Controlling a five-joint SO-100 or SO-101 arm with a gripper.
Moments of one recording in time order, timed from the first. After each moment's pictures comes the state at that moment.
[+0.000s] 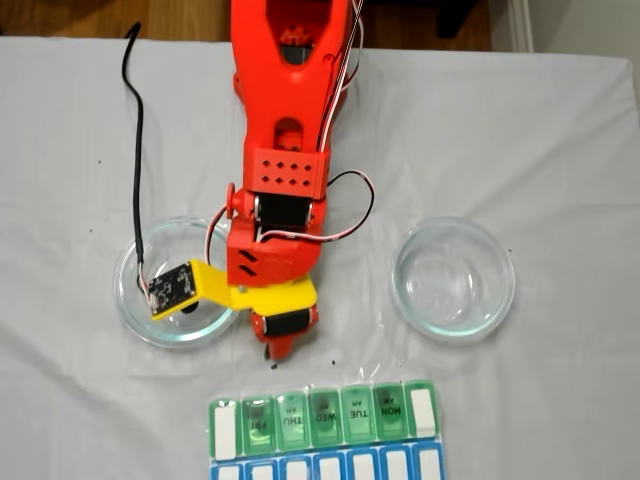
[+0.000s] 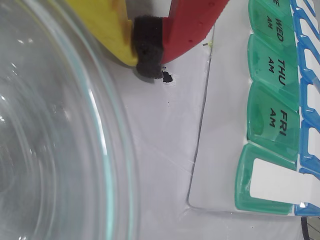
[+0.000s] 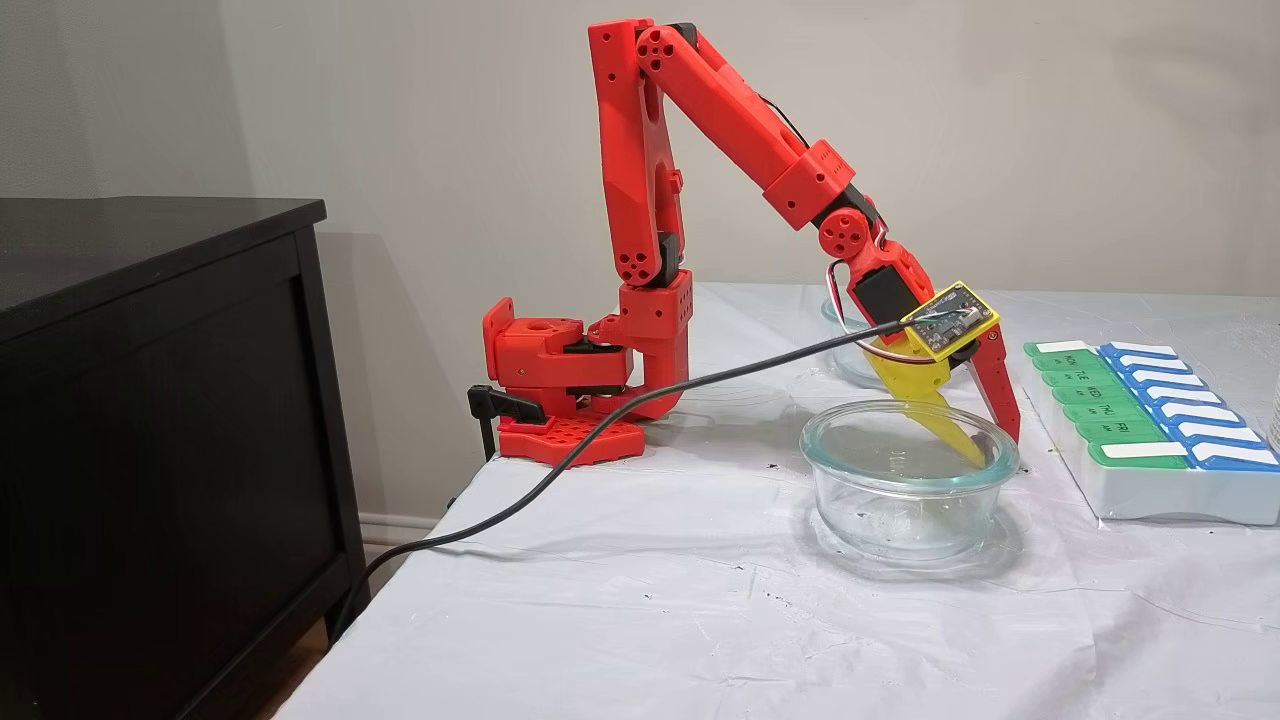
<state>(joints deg) 5.5 116.0 145.0 6.5 -23.3</state>
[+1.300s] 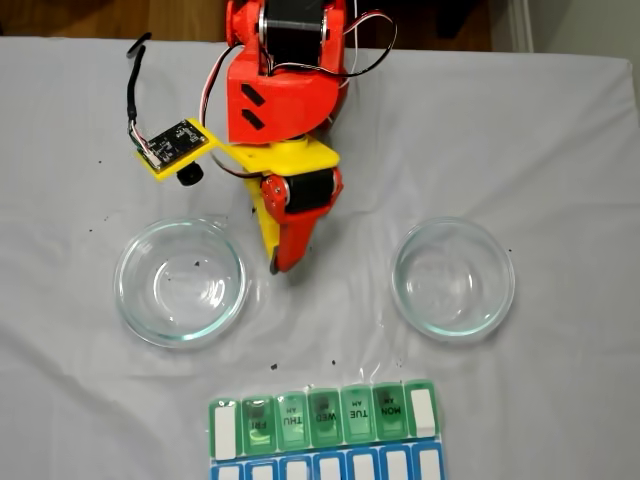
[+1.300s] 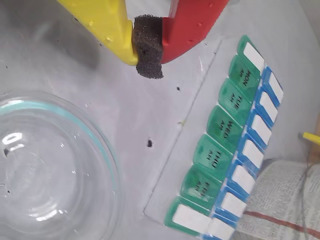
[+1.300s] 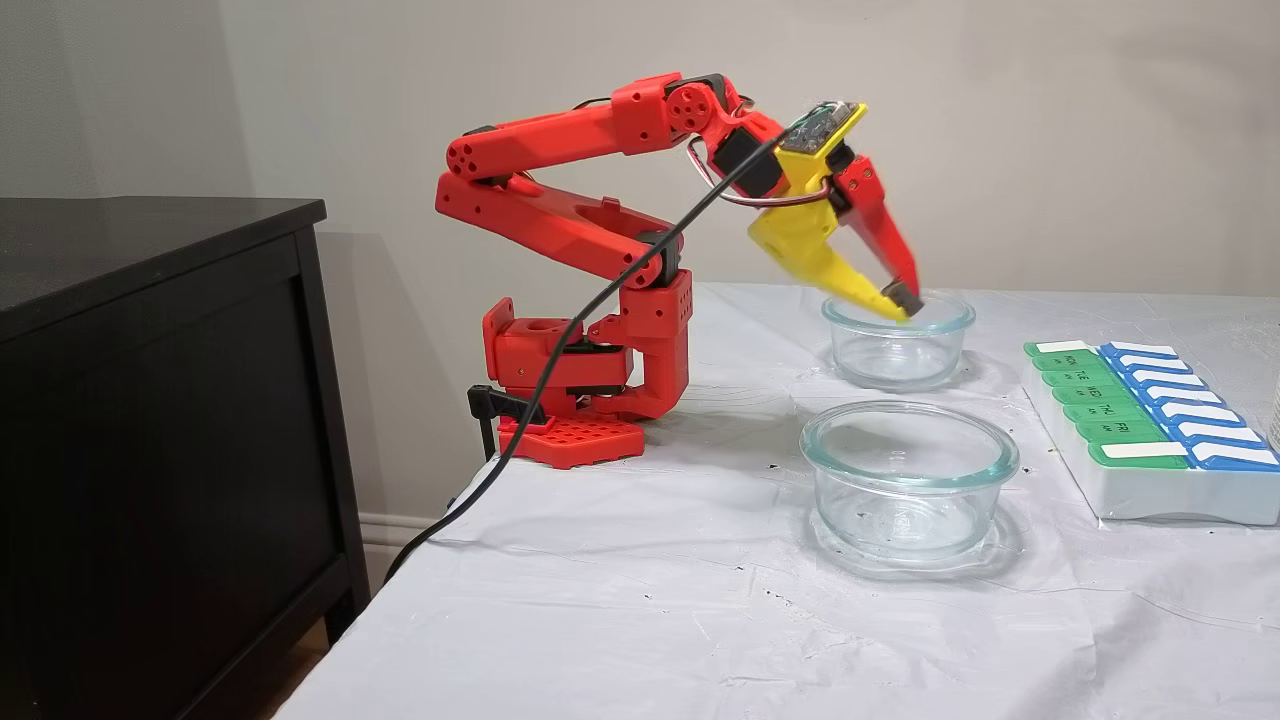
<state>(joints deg) 3.3 182.2 158.3 53.8 -37.7</state>
